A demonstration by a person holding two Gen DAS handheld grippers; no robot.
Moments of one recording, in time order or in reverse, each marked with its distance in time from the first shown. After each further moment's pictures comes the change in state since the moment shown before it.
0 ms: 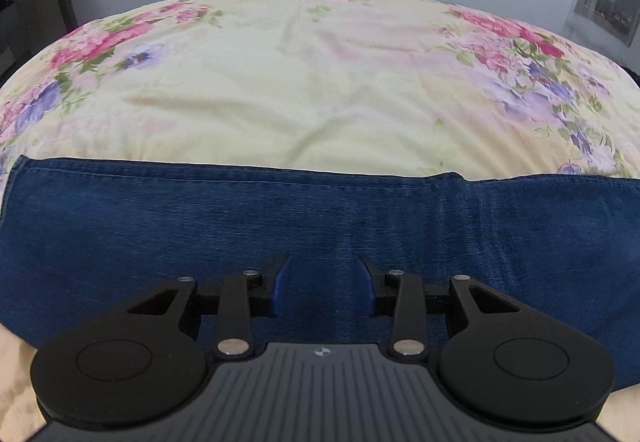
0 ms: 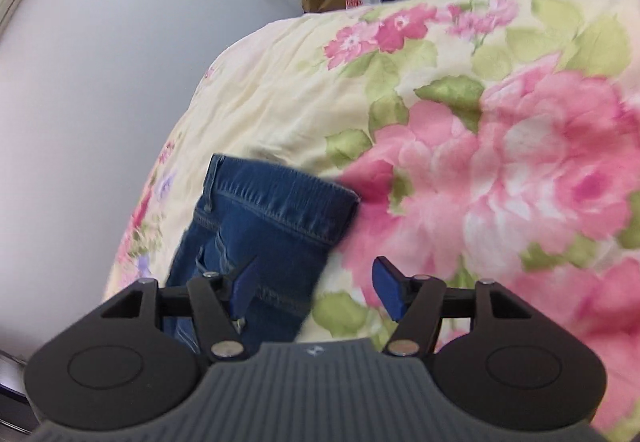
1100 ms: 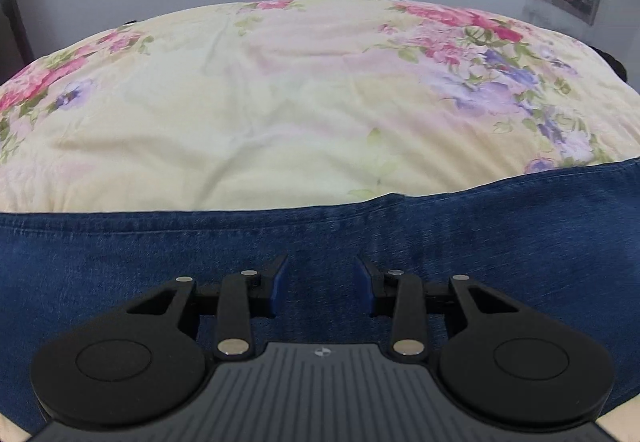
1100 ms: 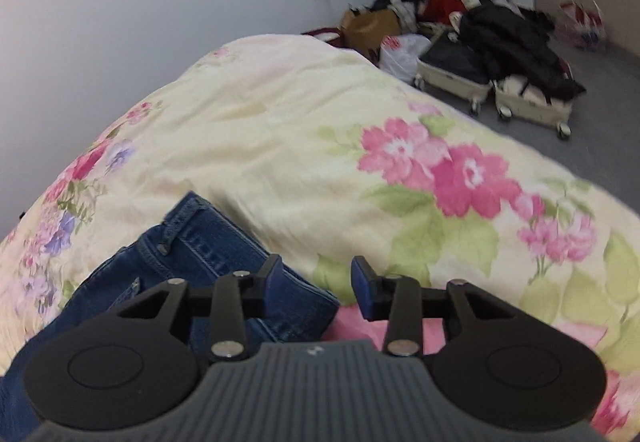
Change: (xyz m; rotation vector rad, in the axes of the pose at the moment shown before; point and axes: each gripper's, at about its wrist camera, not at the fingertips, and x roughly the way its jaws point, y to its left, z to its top) left arm 0.025 -0.044 0.014 0.115 -0.050 -0.088; right arm 0.027 0.084 0.060 -0.613 -0.032 -0.184
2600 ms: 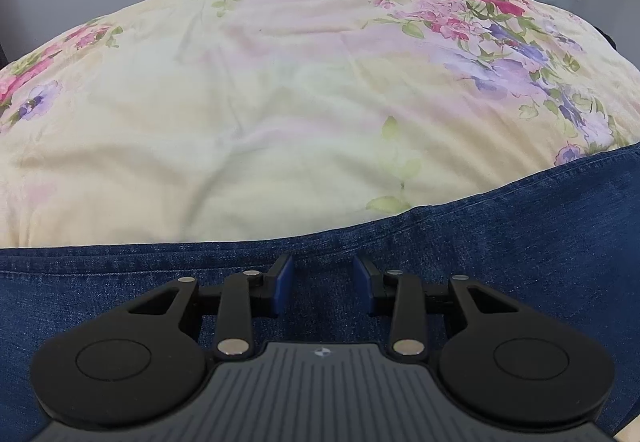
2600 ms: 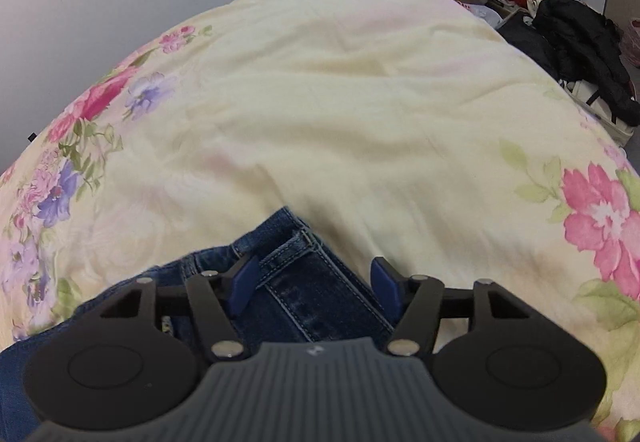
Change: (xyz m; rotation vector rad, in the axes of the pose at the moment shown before) left arm 0.048 0.017 0.016 0.051 0.062 -0.011; right arm 0.147 0.067 0.042 -0.038 0.212 -0.008
